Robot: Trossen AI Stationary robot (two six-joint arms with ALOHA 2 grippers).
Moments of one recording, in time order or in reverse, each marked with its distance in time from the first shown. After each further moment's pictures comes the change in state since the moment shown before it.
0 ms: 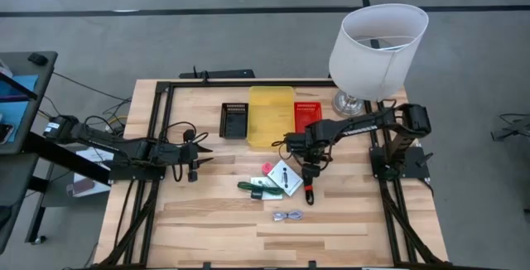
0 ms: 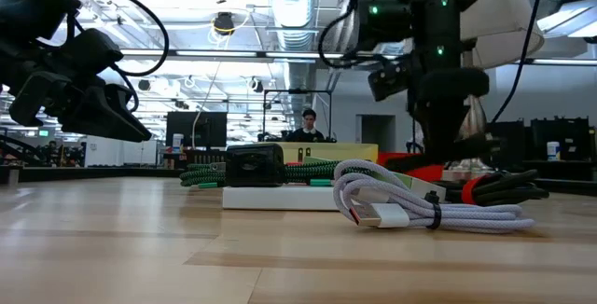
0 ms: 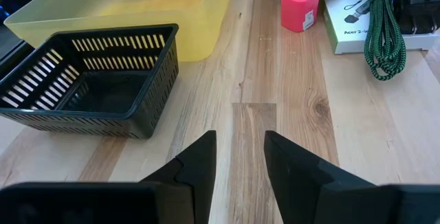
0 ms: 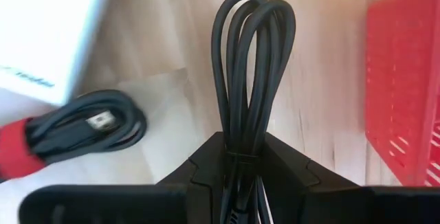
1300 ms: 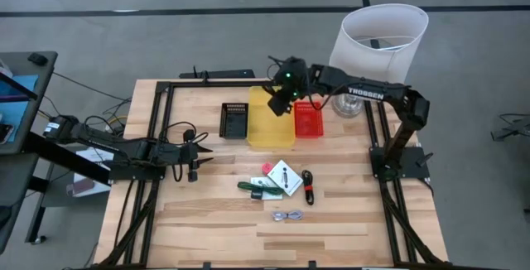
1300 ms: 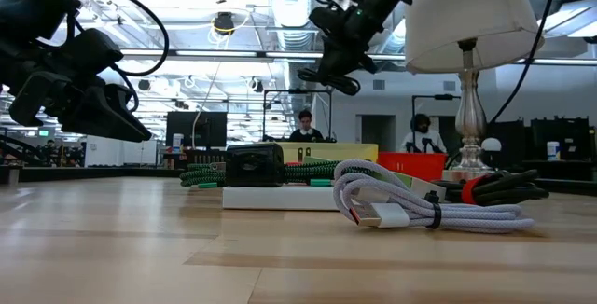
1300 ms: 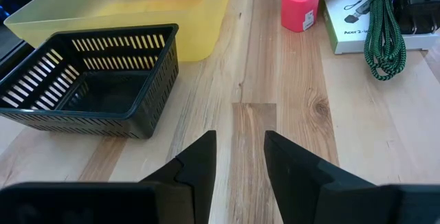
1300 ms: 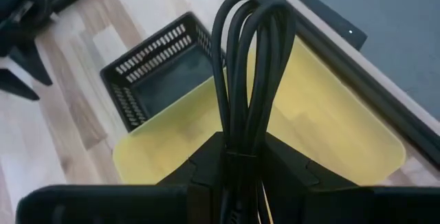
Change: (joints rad) left arm 0.000 0.000 0.000 0.000 0.000 0.000; right arm -0.395 0.002 0.388 0.318 -0.080 0.067
